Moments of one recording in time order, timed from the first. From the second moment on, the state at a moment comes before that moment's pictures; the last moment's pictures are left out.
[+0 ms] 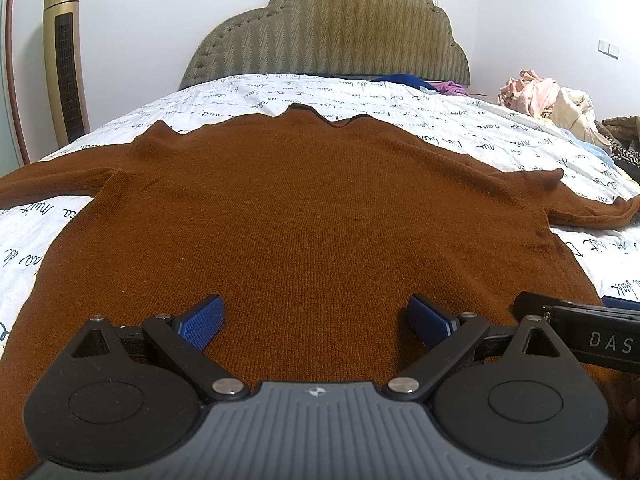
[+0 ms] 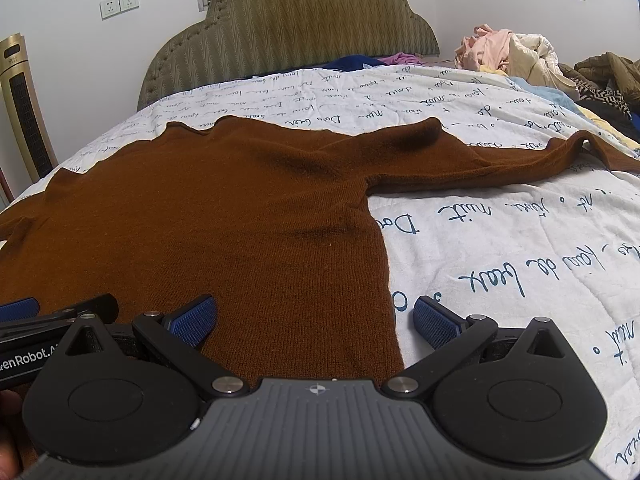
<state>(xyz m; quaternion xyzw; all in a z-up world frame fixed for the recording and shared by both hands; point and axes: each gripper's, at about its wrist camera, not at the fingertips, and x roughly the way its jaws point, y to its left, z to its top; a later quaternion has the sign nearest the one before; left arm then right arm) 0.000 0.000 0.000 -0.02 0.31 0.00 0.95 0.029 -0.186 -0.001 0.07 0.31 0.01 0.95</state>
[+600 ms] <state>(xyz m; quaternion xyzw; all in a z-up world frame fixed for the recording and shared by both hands) 0.000 0.000 0.000 -0.02 0.31 0.00 0.95 0.030 -0.184 -0.001 0.07 0.31 0.01 0.95</state>
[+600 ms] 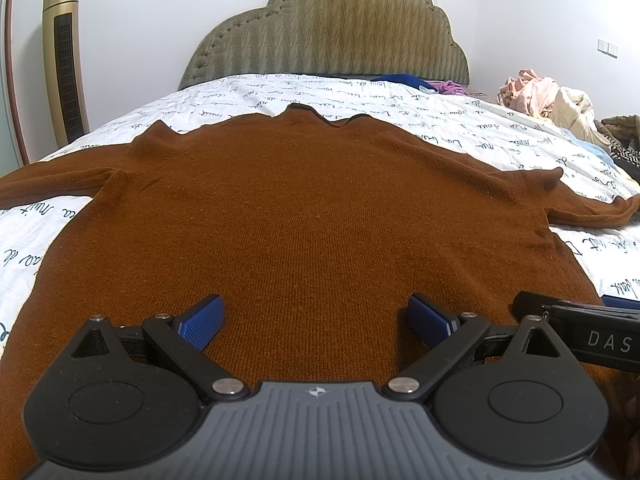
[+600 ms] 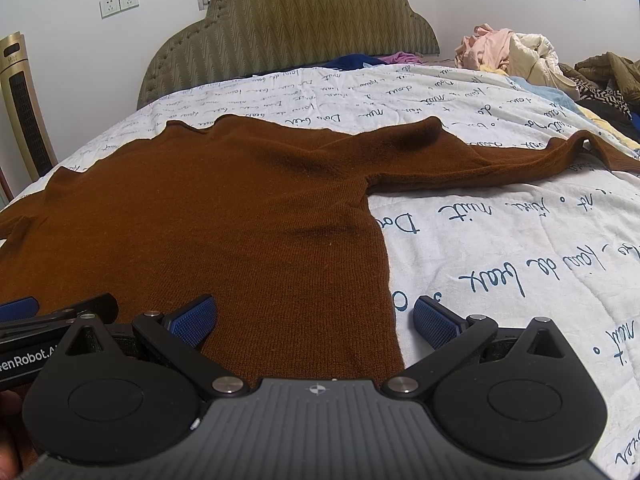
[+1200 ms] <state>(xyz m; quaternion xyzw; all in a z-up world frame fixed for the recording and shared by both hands) -0.001 -0.004 -0.003 -0.01 0.31 0.00 0.95 0.029 -0.184 0.001 0.07 0.31 0.00 0.95</state>
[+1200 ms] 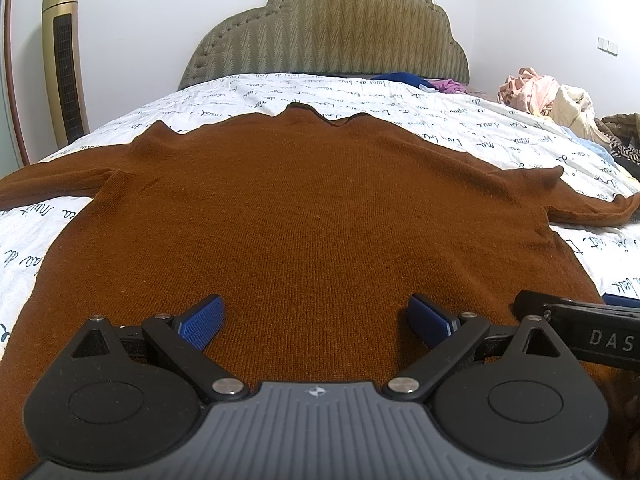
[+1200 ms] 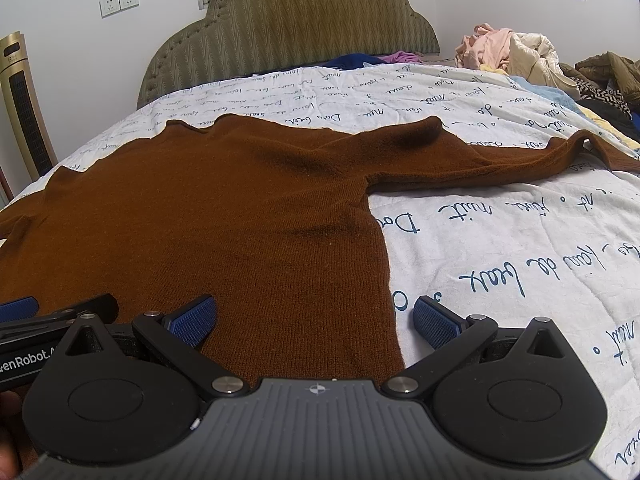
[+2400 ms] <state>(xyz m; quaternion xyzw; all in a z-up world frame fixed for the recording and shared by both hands) 0.093 -0.203 0.041 0.02 0.34 -0.13 0.93 0.109 -0.565 -0.014 0.44 0.25 -0.12 0.85</state>
